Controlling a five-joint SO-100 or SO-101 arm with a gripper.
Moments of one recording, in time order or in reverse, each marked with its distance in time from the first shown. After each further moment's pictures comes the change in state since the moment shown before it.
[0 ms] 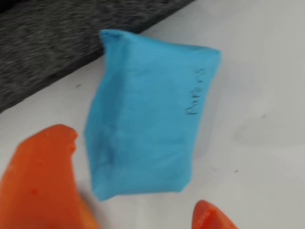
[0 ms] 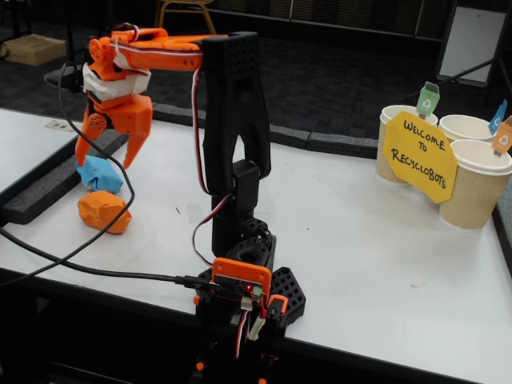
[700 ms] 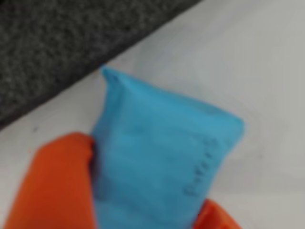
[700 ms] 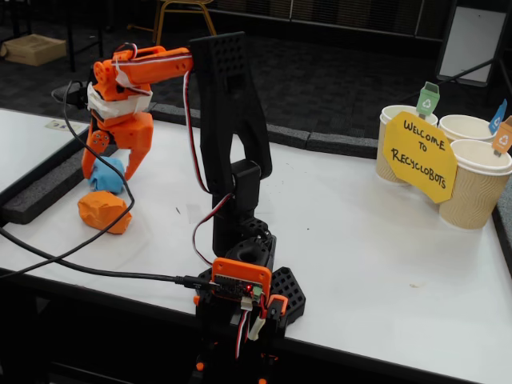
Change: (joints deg) arm 1.4 -8.2 0.0 -9.7 -1.1
